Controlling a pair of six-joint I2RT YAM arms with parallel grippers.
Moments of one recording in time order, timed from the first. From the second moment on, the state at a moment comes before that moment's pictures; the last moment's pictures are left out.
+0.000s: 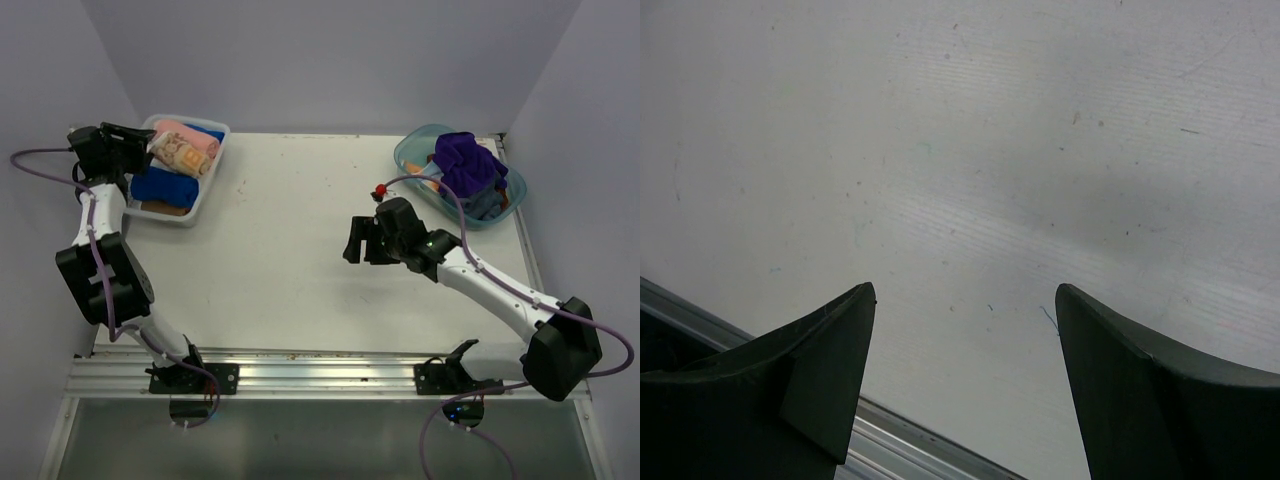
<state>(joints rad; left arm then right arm) 0.43 1.73 1.38 -0.03 0.34 -1.08 0.65 1.27 0.95 -0.46 0.01 0.59</state>
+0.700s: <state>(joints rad) 0.34 1.88 1.64 -0.05 0.34 -1.01 0.65 1.29 0.94 -0.45 0.01 0.60</state>
